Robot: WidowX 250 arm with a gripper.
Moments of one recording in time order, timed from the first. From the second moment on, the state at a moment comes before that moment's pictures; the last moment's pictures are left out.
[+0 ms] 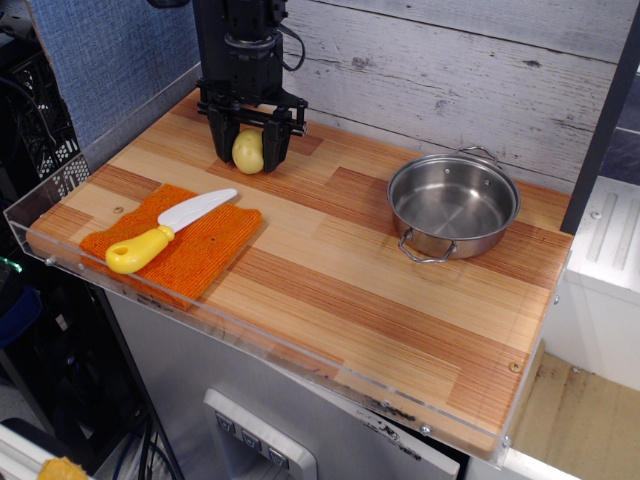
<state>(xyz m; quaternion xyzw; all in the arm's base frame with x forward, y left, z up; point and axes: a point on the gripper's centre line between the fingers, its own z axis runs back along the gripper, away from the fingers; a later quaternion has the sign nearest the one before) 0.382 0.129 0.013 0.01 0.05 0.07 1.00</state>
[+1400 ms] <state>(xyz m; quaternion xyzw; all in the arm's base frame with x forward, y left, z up) 0.376 -0.023 0.049 0.05 0.00 -0.19 0.98</state>
